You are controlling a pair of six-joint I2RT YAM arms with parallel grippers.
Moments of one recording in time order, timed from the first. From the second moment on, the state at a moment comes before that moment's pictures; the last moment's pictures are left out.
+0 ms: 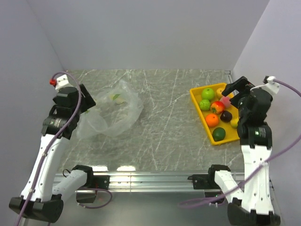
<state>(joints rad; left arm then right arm) -0.16 0.93 1.13 -0.71 -0.37 -0.50 -0.12 0.85 1.19 -0.60 0.20 0.52</state>
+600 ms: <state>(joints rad) -0.32 0.74 1.57 -0.75 -0.51 -0.34 0.01 0.37 1.26 -0.46 0.13 0.25</state>
